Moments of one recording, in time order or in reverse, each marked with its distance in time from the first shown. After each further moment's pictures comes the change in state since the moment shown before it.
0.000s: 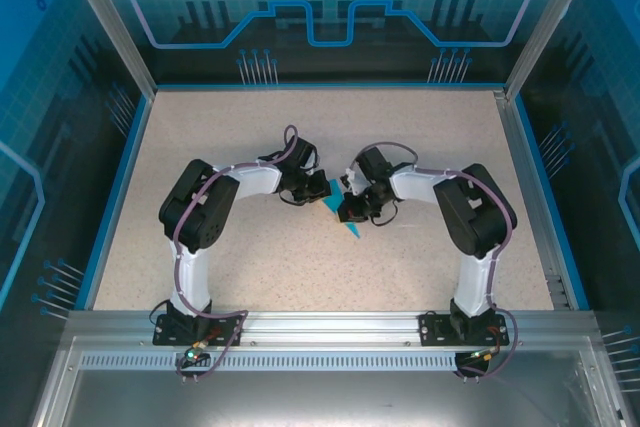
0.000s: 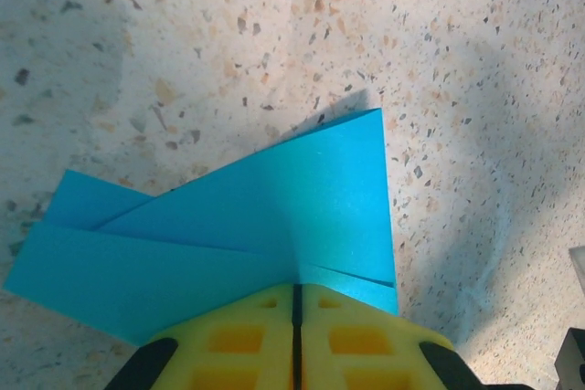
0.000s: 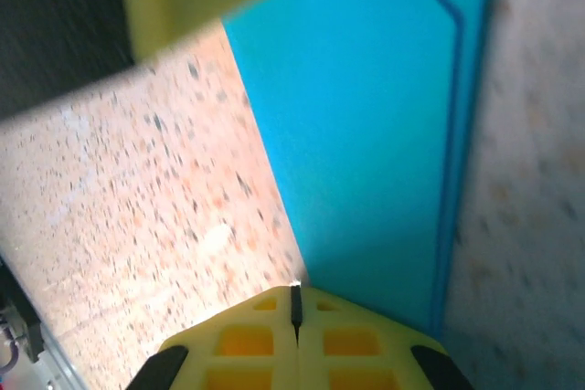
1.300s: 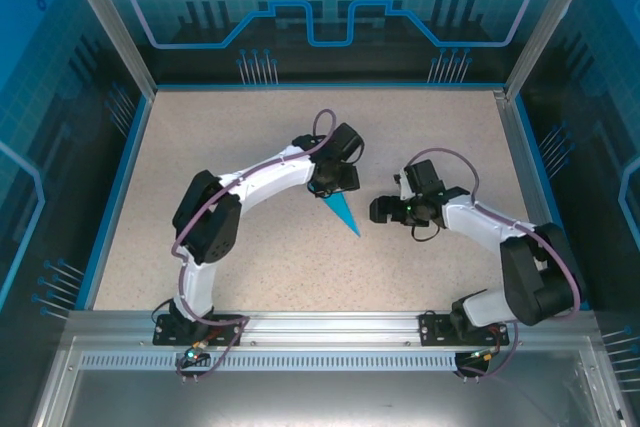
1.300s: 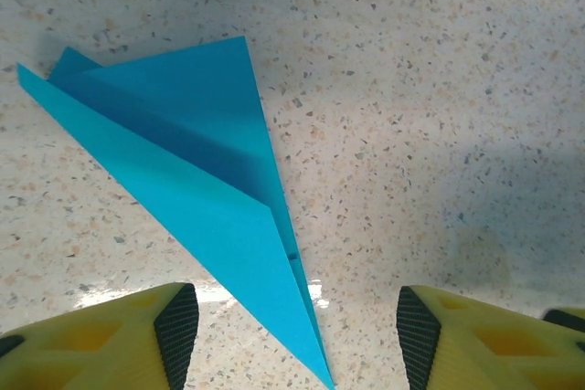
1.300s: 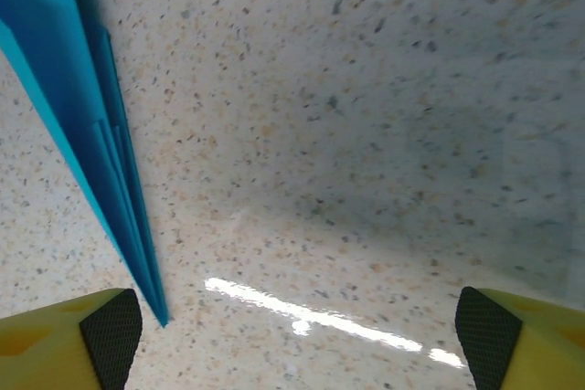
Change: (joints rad) left arm -0.241 0.003 0.454 -0.612 -0.441 -0.147; right arm -0.150 -0.505 -0.346 0.032 0.393 0.054
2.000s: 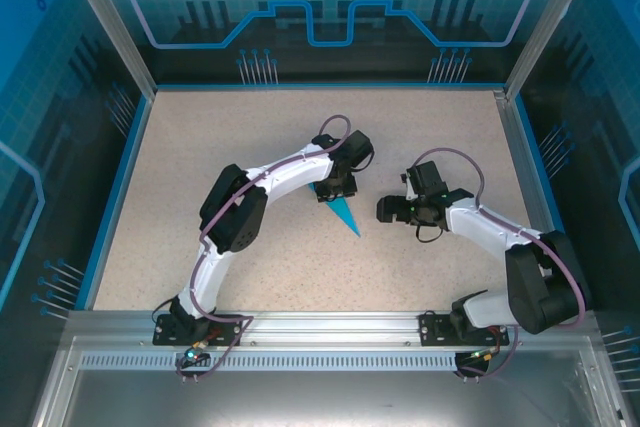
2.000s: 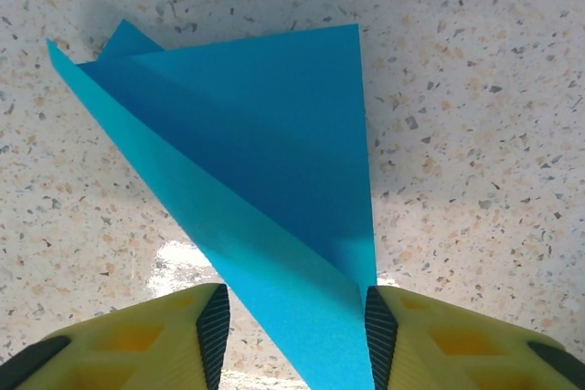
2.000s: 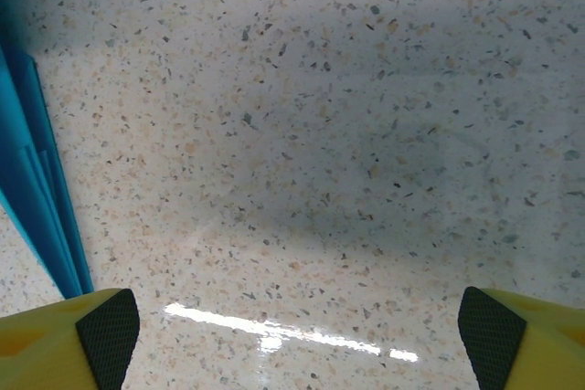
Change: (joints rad) left arm -0.012 0.180 0.151 -0.173 -0.074 -0.071; right arm -0.005 -0.035 -0.010 -0.031 0.117 0.005
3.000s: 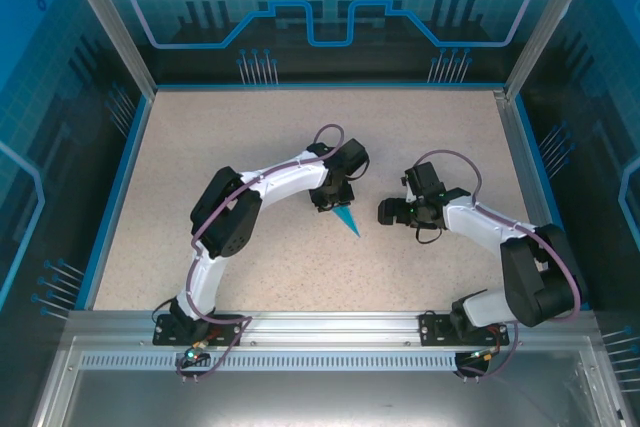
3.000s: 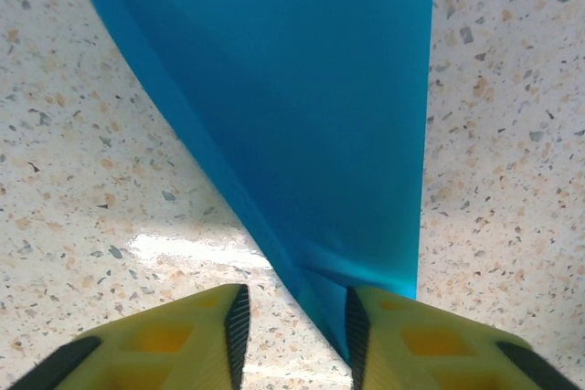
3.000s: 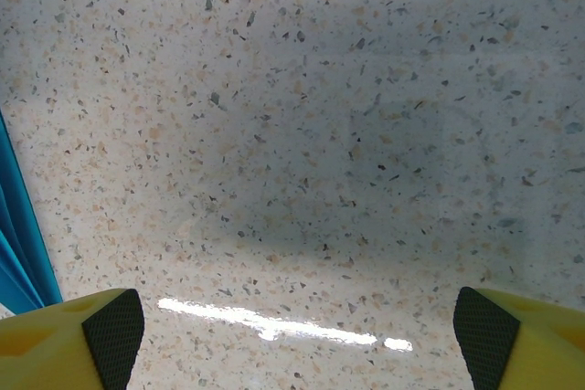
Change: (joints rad) left arm -0.011 -0.077 -0.150 0.071 0.065 -0.052; right arm 0.000 0.040 0.003 -0.015 0.008 0.014
